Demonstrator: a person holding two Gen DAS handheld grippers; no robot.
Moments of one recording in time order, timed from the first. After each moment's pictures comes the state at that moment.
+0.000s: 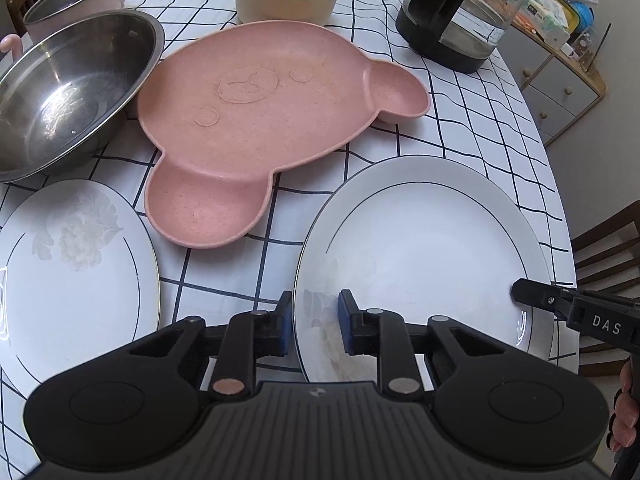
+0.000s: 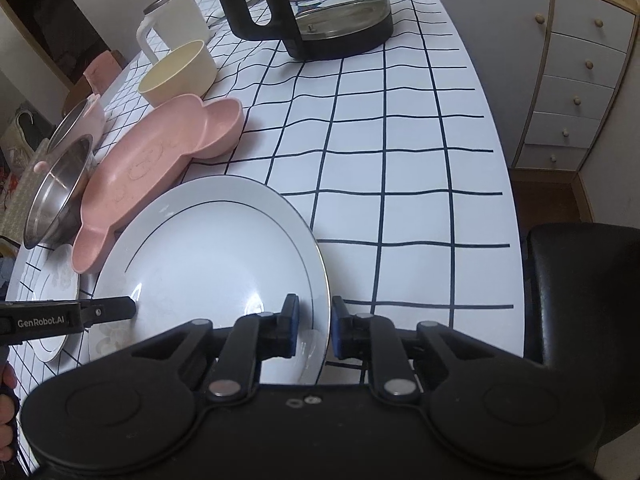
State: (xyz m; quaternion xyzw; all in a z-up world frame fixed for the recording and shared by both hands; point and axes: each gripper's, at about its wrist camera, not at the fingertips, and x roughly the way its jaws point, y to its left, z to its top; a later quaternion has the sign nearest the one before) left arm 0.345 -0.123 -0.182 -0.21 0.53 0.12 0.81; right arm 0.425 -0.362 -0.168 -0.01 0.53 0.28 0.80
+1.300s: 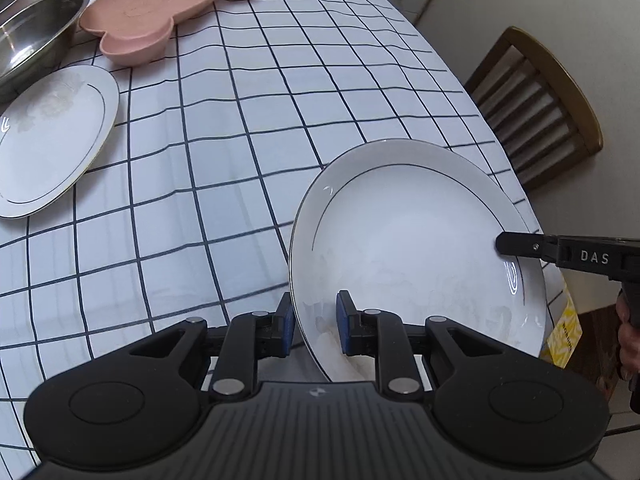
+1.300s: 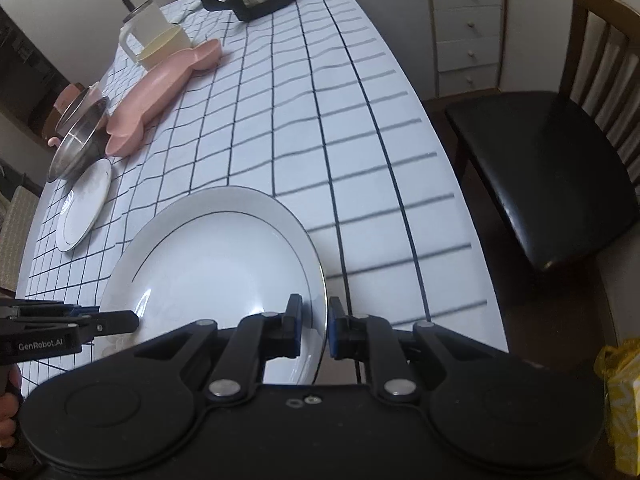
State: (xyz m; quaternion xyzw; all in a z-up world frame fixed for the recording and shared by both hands) left arm 0.165 -0.186 -0.178 -0.10 0.56 -0.09 0.82; right arm 0.201 -0.445 -0.166 0.07 0.53 0.17 0.82
